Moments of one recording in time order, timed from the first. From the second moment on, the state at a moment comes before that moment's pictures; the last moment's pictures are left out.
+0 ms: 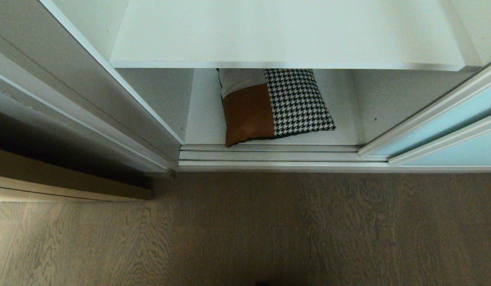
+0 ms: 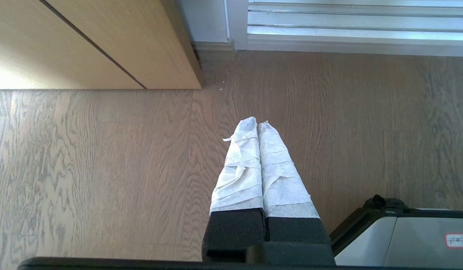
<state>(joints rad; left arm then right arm) 0.00 0.00 0.00 0.01 0.00 0.00 -1.28 1.34 -1.52 0.06 0.95 0.75</state>
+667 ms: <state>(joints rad) 0.00 0.00 0.00 0.01 0.00 0.00 -1.17 1.35 -1.55 0.06 0.94 0.77</state>
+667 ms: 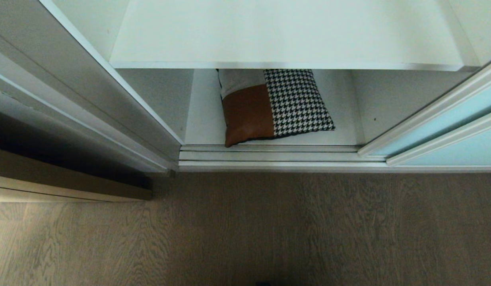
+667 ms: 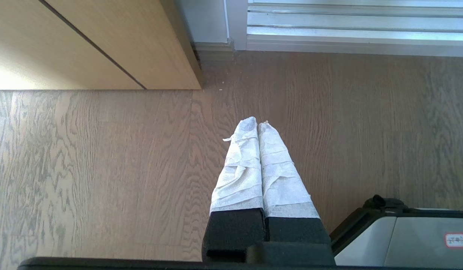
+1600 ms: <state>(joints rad) 0.00 0.00 0.00 0.01 0.00 0.00 -0.77 1.07 -1.44 0.04 0.97 0.82</state>
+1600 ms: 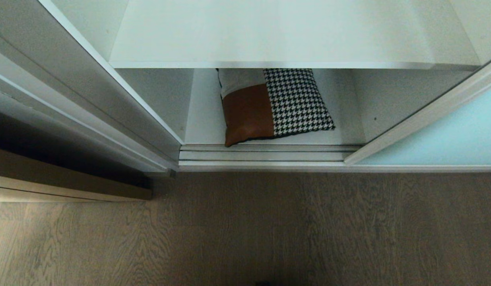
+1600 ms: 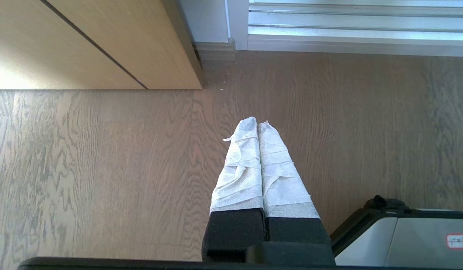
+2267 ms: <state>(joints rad) 0.00 0.00 0.00 0.01 0.00 0.00 -0.71 0.87 -1.33 0.05 1.06 0.83</state>
